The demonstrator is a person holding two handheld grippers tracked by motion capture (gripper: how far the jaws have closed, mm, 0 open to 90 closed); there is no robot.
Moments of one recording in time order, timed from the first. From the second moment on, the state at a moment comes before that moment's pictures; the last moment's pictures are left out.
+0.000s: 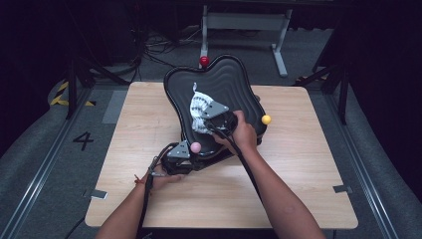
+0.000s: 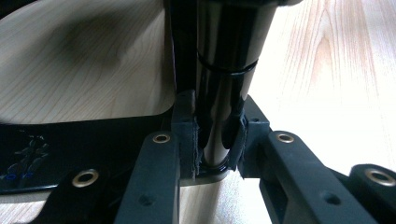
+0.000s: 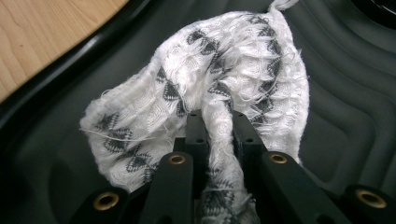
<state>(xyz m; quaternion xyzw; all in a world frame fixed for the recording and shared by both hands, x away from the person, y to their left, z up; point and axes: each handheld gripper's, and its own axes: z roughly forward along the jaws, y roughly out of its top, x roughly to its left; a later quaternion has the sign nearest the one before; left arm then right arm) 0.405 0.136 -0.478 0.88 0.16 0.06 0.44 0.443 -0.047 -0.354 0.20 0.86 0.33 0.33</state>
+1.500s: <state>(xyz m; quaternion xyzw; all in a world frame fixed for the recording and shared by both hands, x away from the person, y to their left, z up) 0.405 0.137 -0.478 0.88 0.16 0.06 0.44 0.499 -0.151 -0.350 0.37 0.82 0.27 0.35</state>
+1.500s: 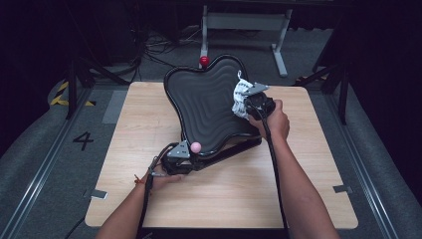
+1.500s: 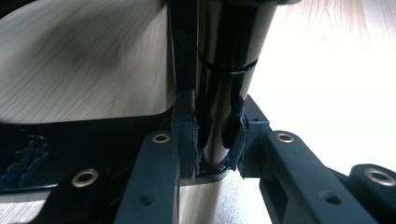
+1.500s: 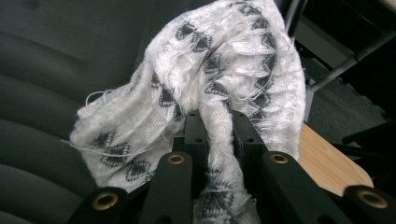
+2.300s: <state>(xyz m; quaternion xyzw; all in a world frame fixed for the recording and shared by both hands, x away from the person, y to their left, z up) 0.405 0.137 -0.478 0.88 0.16 0.06 0.44 0.484 -0.113 -0.349 0.30 0.84 0.30 0.35</state>
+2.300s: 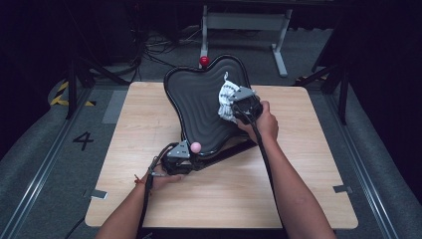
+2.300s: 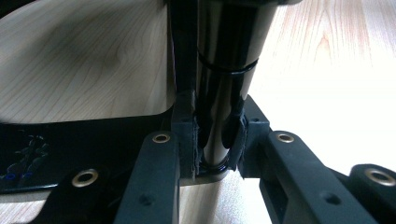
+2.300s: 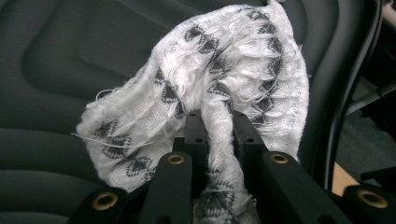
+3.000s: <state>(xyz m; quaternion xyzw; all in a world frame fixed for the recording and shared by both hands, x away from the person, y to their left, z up) 0.405 0.137 -0.478 0.88 0.16 0.06 0.44 0.465 -0.051 -0.345 0.25 0.85 0.34 0.32</state>
